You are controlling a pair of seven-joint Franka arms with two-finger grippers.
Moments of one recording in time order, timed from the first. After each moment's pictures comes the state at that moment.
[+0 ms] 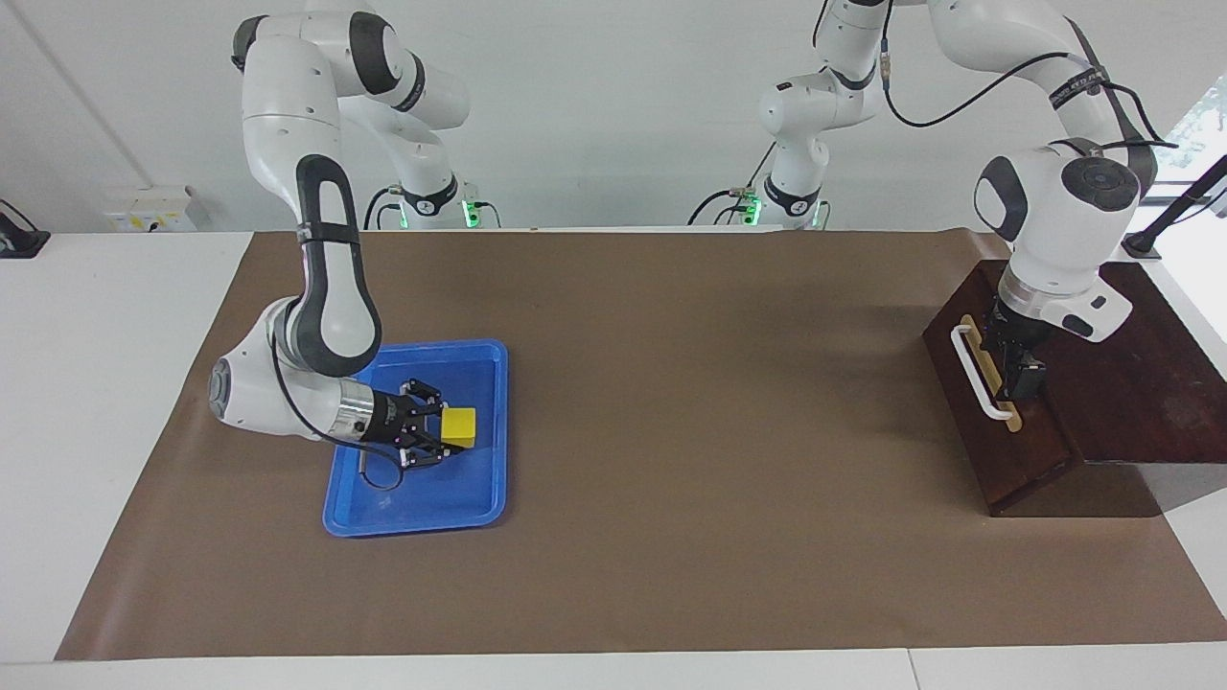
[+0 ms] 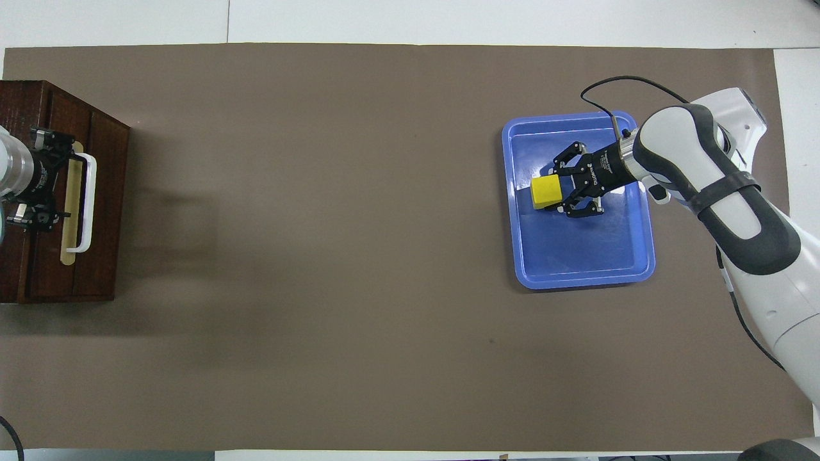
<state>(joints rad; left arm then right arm) 0.18 0.12 -0.10 -1.91 0.21 2.14 -1.31 -0.09 0.59 0.07 -1.67 0.67 1.91 1.13</state>
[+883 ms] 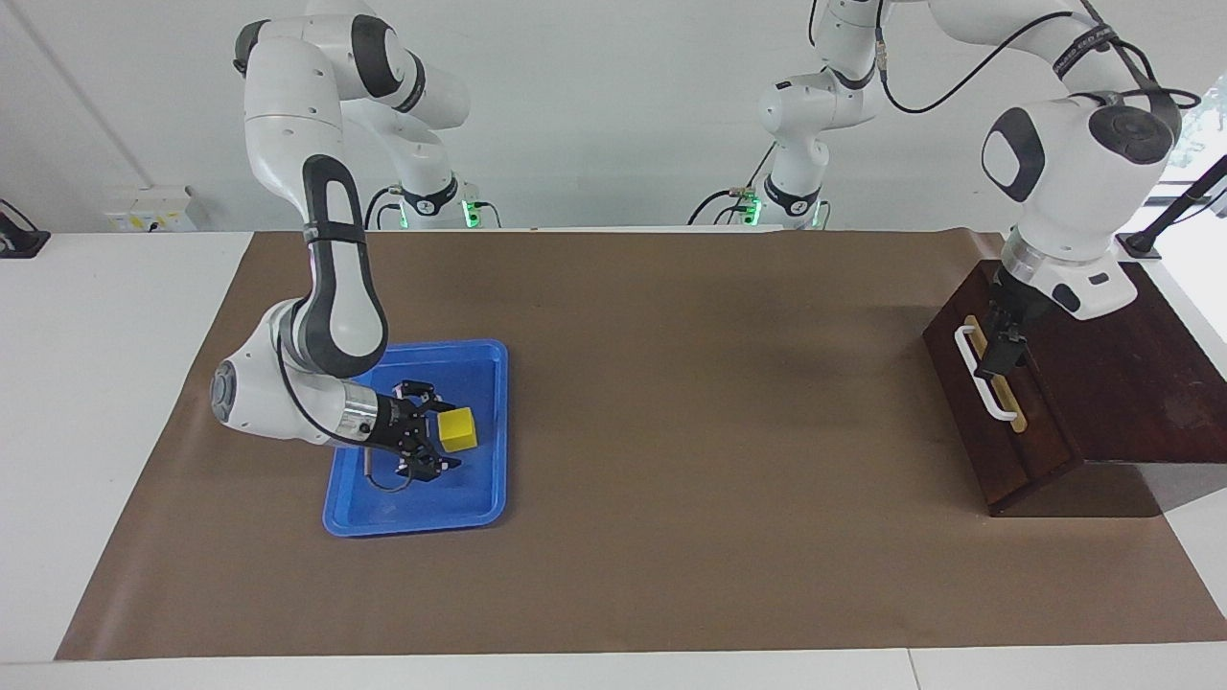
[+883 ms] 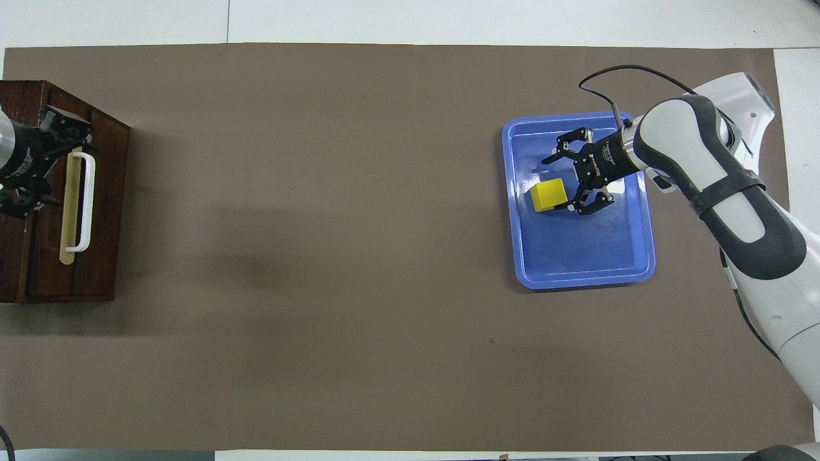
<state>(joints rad) 0.11 0.09 -0.14 -1.69 0.11 1.80 -0.91 -0.08 0.57 0.08 -1.61 0.61 1.90 1.11</state>
